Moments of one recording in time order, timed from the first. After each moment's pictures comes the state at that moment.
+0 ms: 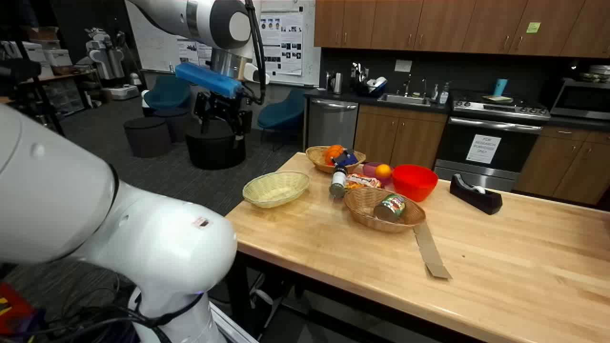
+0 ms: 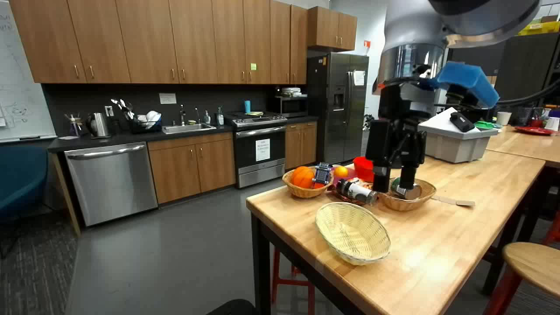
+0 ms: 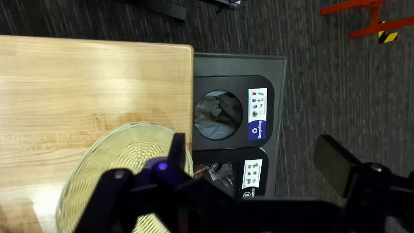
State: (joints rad) arm 0.25 -0.64 0.12 -2.49 0.33 1.75 0.05
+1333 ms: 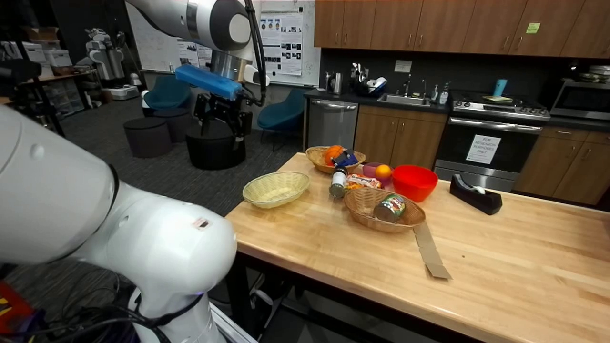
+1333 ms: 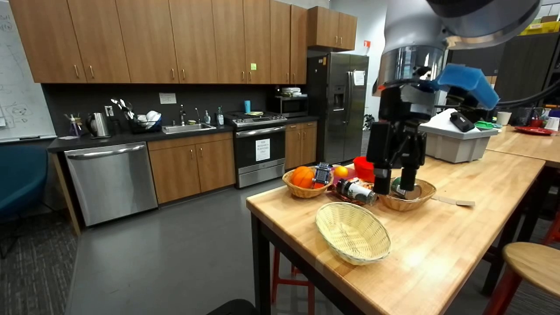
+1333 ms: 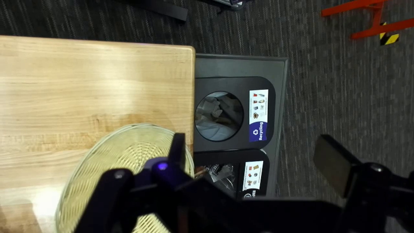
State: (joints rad) arm 0.24 -0.64 0.13 -2.49 0.33 1.75 0.04
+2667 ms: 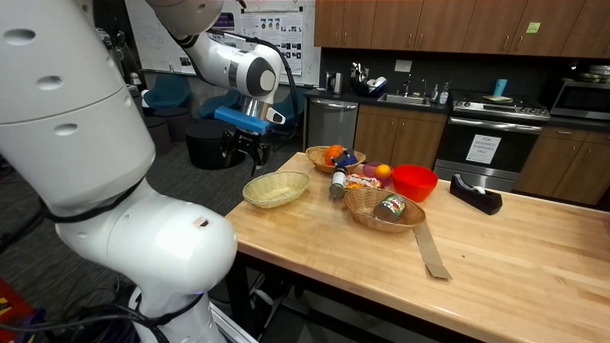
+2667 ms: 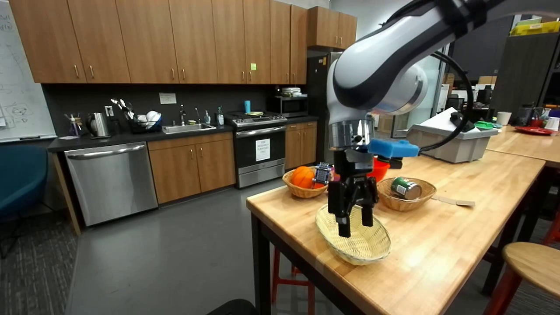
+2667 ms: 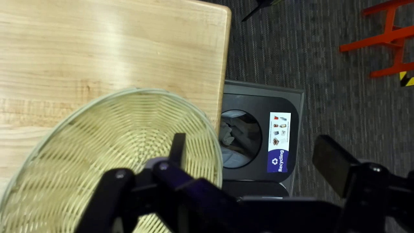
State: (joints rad) arm 0.24 -0.20 0.13 -2.38 0.26 1.91 -0.07
